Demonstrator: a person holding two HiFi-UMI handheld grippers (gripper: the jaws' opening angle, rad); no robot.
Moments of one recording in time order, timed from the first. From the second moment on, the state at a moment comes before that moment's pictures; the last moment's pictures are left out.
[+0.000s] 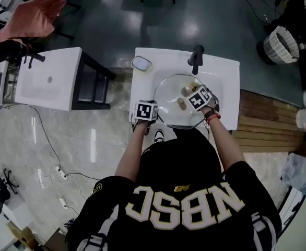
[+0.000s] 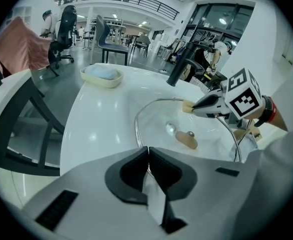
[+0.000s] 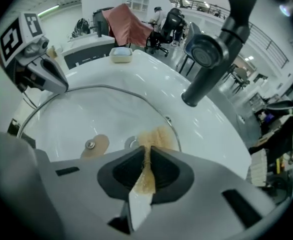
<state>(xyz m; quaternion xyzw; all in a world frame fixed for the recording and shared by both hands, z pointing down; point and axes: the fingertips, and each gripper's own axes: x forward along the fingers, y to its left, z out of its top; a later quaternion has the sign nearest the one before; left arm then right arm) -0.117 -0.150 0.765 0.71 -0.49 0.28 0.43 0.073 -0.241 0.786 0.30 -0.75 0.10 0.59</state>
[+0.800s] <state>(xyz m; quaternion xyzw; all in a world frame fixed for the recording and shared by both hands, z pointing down) -0.115 -0.152 0.762 0.71 -0.49 0.26 0.43 0.067 -0.127 0.760 0.19 -0.74 0.19 0.61</state>
